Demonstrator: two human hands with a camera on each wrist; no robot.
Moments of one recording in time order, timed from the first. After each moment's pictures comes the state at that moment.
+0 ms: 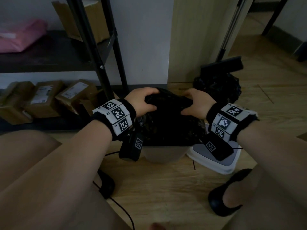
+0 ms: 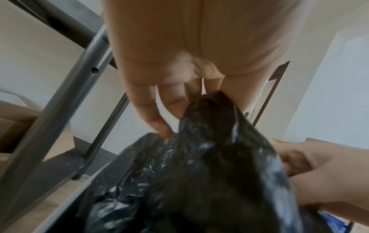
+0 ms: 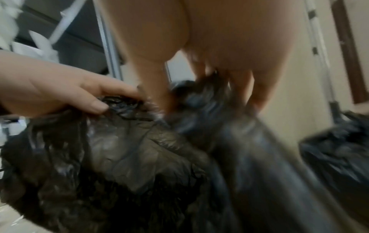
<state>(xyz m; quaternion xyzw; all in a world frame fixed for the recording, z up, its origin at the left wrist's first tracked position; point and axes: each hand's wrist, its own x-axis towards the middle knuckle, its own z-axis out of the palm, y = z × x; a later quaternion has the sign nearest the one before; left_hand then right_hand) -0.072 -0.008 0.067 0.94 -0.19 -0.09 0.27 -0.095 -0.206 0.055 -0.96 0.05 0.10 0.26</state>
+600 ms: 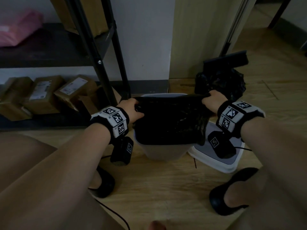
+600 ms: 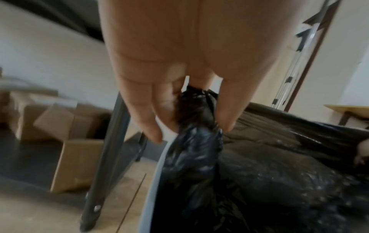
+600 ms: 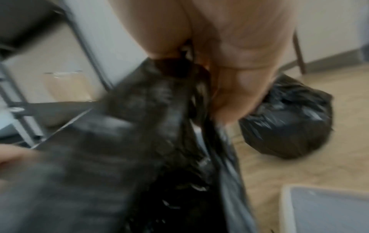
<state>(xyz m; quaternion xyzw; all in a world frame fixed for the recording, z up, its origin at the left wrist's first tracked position) -0.060 0.012 0.024 0.97 -0.04 -0.16 0.18 -0.064 -0.245 0.021 -0.91 0.22 0.12 0.31</state>
